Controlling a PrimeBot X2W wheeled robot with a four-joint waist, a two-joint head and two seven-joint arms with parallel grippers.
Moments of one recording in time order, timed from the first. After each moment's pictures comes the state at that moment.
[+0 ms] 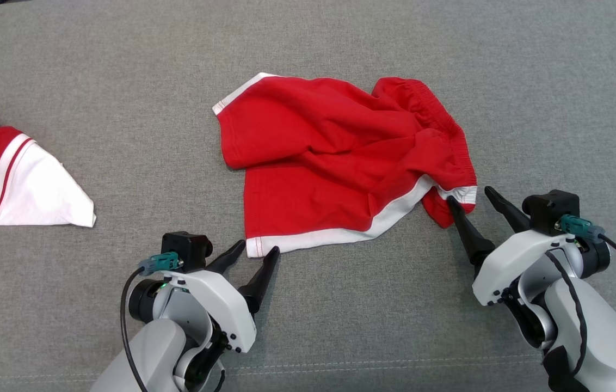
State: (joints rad) left arm -0.40 0.19 -0.59 0.46 -0.73 -0.02 0.05; right arm -0.49 -0.20 0.37 0.56 0.42 0.13 -0.06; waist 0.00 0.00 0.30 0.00
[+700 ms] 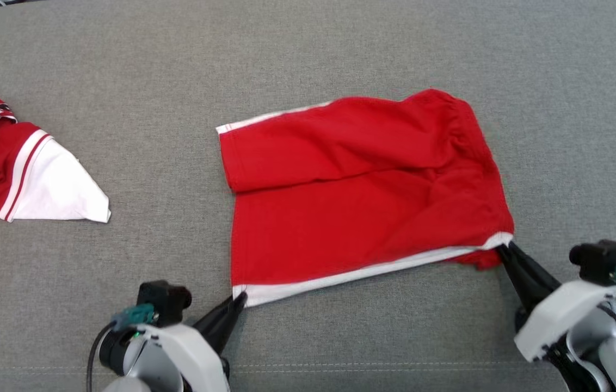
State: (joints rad) left arm -0.25 0.32 -0.61 0.25 -0.74 0.00 0.09; right arm -0.32 -0.30 0.34 0.39 0.58 0.13 -0.03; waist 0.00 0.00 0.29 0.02
